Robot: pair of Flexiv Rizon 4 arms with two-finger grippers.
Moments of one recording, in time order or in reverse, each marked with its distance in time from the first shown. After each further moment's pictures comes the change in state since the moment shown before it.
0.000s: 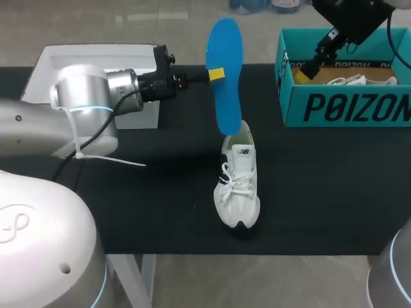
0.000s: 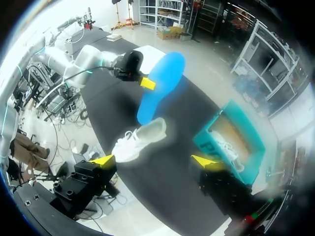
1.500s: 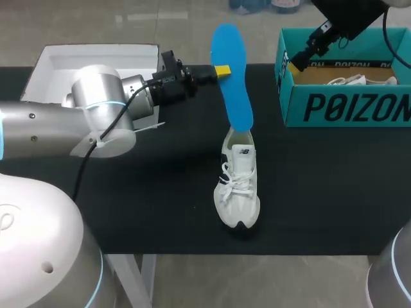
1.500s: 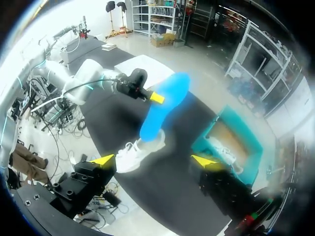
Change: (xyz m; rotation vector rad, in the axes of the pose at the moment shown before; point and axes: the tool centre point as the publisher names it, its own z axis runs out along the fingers) left arm -0.026 -0.003 0.017 0.091 -0.071 -0.359; right arm 0.011 0.022 -0.010 -0.077 -0.040 0.041
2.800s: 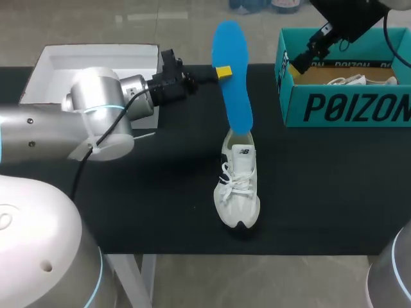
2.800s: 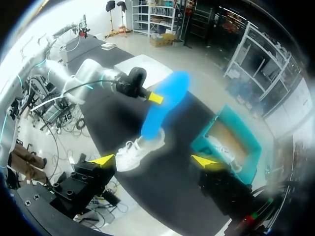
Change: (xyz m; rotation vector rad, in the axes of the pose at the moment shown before) left arm 0.012 0.013 -0.002 -0.026 0.039 0.193; right arm 0.004 -0.004 -0.004 0.006 -0.012 -0.001
